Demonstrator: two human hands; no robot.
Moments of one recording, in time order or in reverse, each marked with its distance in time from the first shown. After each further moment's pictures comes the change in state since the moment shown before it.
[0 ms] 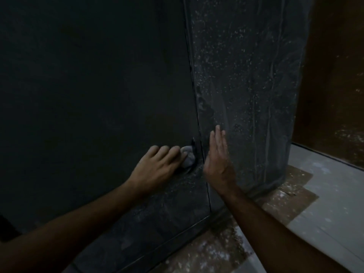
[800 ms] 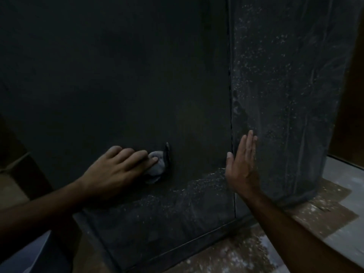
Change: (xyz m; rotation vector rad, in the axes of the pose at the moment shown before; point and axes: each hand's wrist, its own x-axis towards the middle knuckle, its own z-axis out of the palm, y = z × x) left_hand -0.123 -0.111 -0.074 0.081 -0.007 0.104; right_hand 0.000 -0.016 0.018 -0.075 0.039 0.050
